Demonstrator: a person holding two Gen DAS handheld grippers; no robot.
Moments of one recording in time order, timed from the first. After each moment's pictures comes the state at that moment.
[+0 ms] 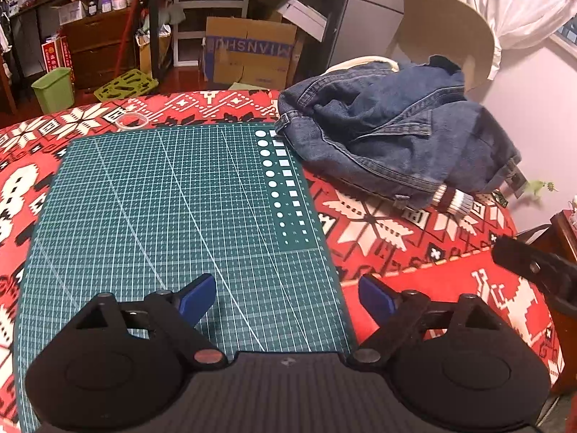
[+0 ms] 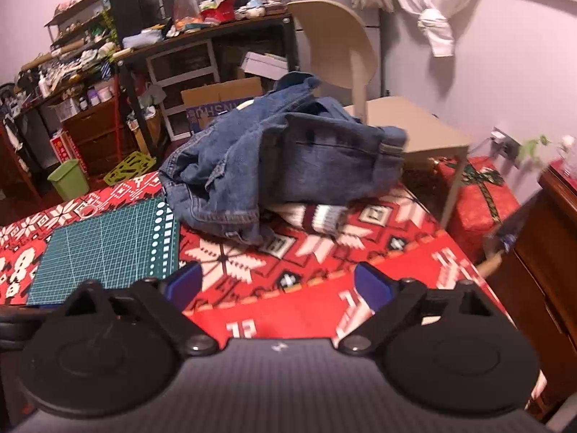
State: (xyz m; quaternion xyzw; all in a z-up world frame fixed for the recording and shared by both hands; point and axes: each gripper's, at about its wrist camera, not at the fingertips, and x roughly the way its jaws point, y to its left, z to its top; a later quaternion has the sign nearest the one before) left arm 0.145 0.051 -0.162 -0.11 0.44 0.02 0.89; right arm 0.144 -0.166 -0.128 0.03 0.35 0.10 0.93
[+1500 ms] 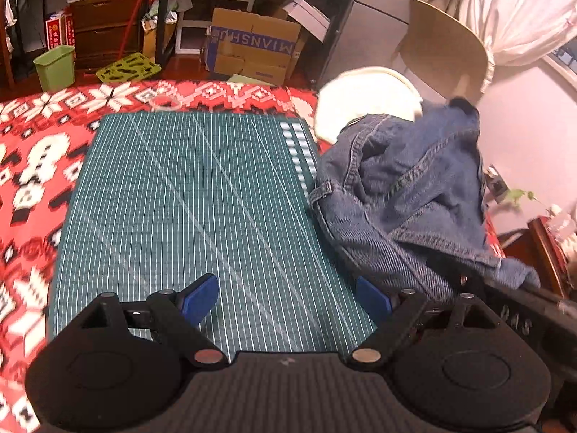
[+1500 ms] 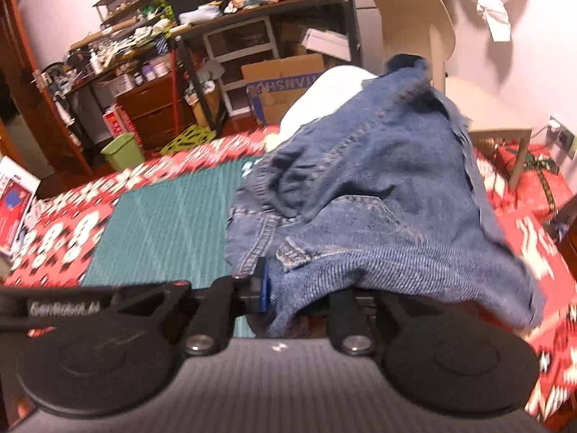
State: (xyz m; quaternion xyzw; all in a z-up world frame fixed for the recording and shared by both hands) left arm 0.078 0.091 -0.141 -0.15 0.44 0.01 0.88; right arm 0.088 -0.091 -0.124 0.05 0.39 0.20 0.90
